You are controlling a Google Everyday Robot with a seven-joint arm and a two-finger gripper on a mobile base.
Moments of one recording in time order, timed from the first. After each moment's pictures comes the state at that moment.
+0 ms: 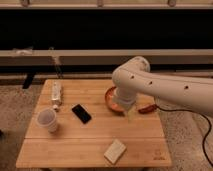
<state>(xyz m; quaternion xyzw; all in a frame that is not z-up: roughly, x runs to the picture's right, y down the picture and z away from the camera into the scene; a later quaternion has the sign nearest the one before) 0.080 0.086 0.677 -0.27 -0.13 -0.33 0.89</state>
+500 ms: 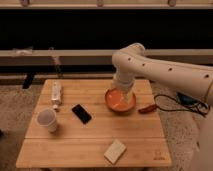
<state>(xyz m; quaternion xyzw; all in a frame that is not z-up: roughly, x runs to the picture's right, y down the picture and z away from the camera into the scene) 0.057 0.025 0.744 -0.26 -0.14 -0.36 0.88</state>
